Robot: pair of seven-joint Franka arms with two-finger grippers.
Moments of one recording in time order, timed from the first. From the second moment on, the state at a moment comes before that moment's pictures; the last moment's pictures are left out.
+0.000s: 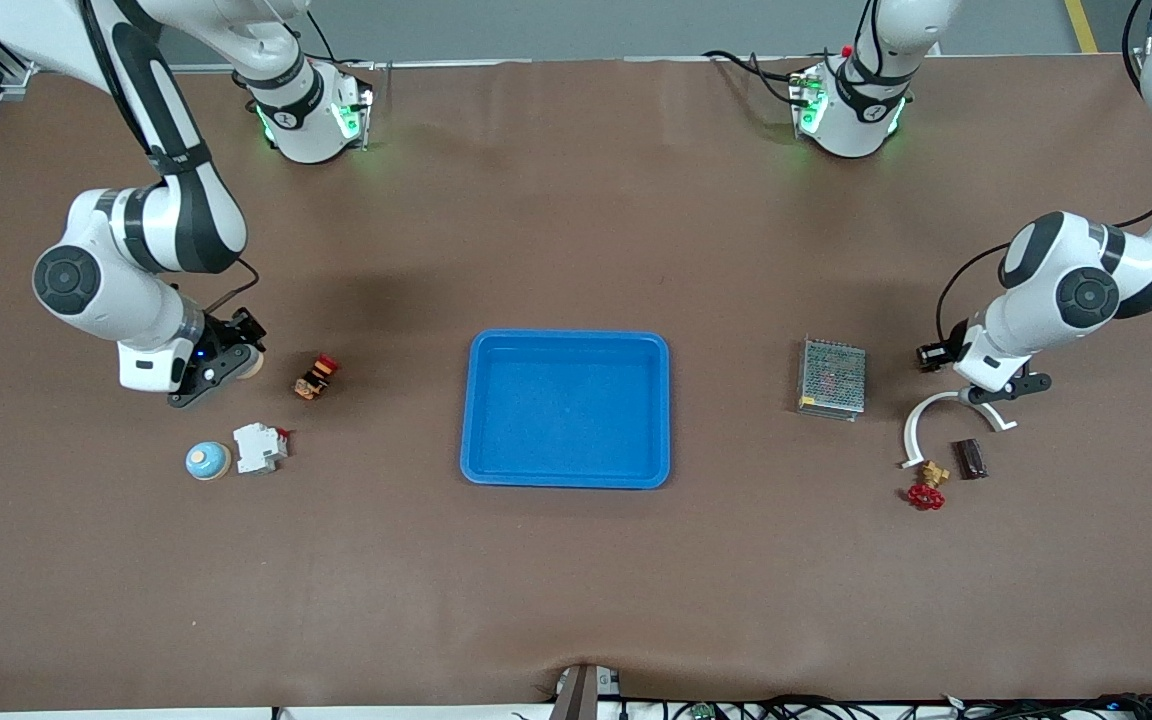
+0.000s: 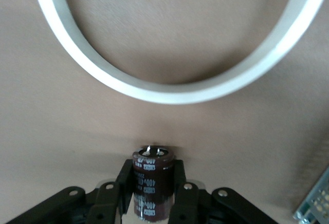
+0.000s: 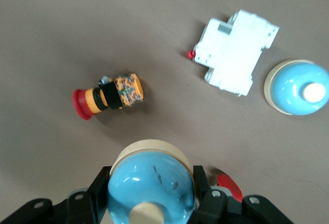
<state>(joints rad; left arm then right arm) 1.11 0.64 -0.95 -2.21 0.80 2.32 -0.62 0.06 0.20 -0.07 -2.25 -0.01 2.35 -0.69</state>
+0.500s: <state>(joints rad) 1.09 0.64 -1.08 -2.08 0.80 2.26 -0.65 0.03 0.22 -0.06 -2.39 -0.01 2.60 -0.72</state>
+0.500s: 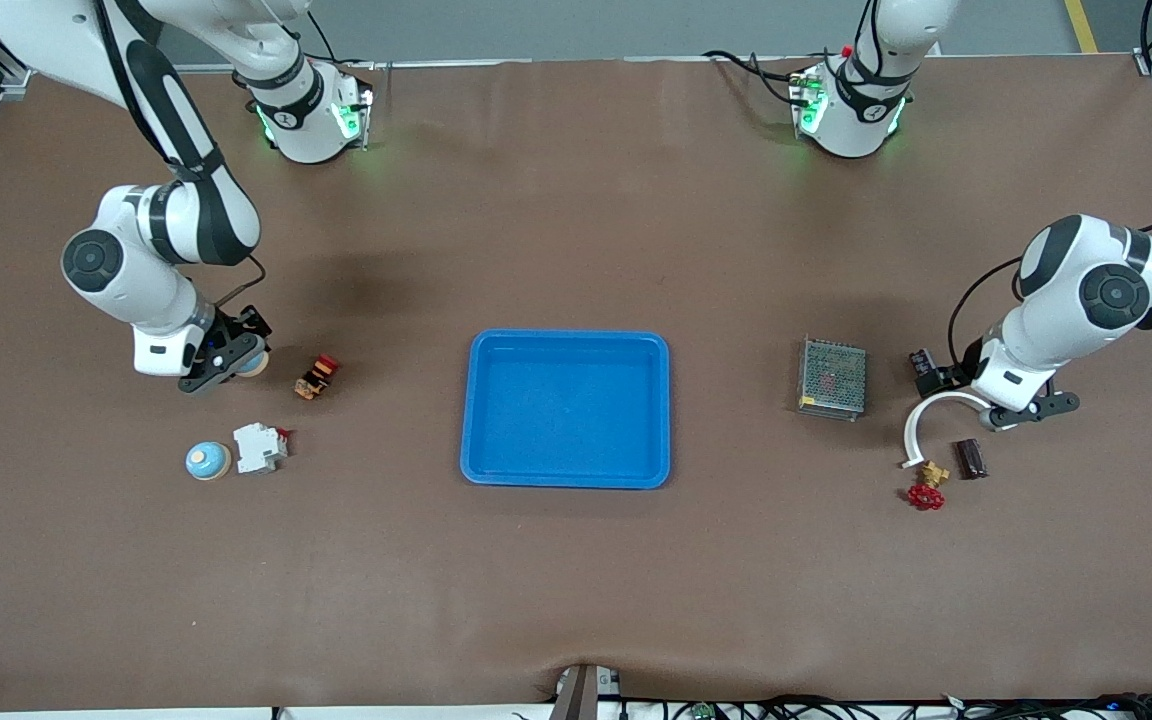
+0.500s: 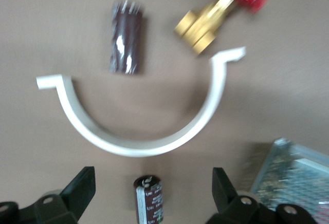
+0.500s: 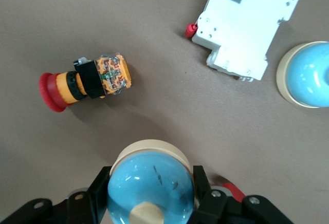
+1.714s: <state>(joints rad) 0.54 0.64 -1.07 -1.43 0.70 1.92 -0.51 0.03 0.34 -0.06 -2.39 -0.01 2.76 -0.73</state>
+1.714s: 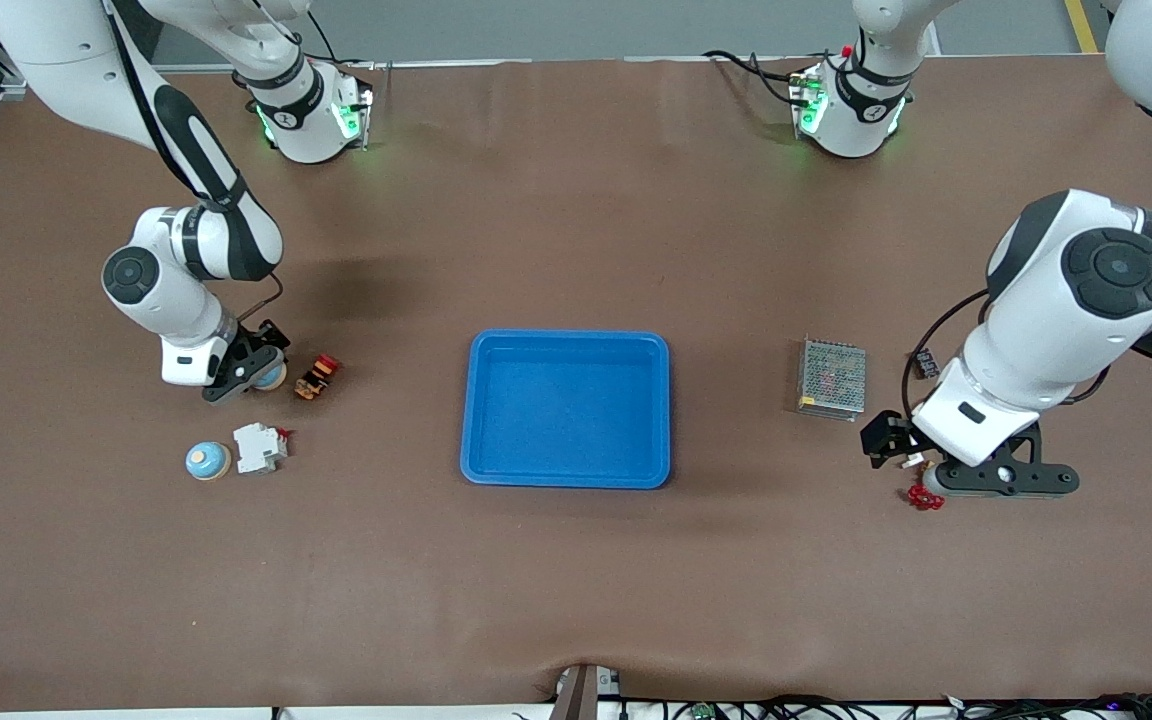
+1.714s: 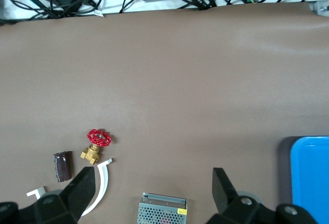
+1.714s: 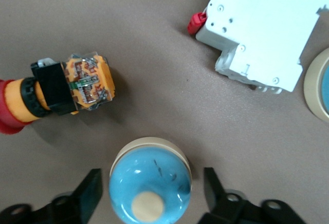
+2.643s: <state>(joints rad) 0.20 0.27 -0.59 -1.41 0.24 1.73 -0.49 0.03 0.32 -0.06 -2.04 -0.01 2.27 -0.70</state>
